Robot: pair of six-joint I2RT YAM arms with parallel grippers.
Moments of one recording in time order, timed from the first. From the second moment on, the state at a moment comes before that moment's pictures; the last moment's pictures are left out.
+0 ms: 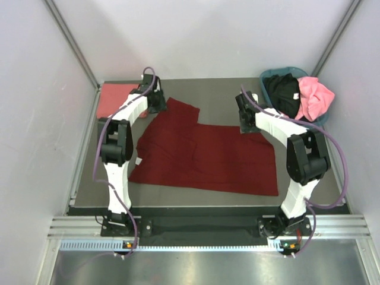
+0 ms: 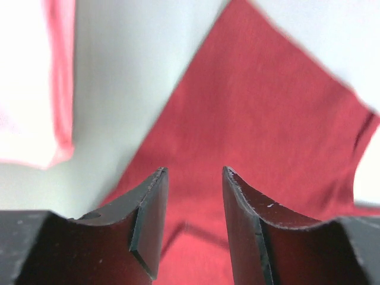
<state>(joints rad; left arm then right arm) -0.18 2.16 1.79 -0.52 -0.02 -0.37 0.37 1.83 1.36 -0.64 0.36 0.27</state>
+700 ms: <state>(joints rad) -0.18 2.45 2.11 -0.57 -0.05 -0.33 0.37 1.83 1.31 -0.59 0.34 0.26</state>
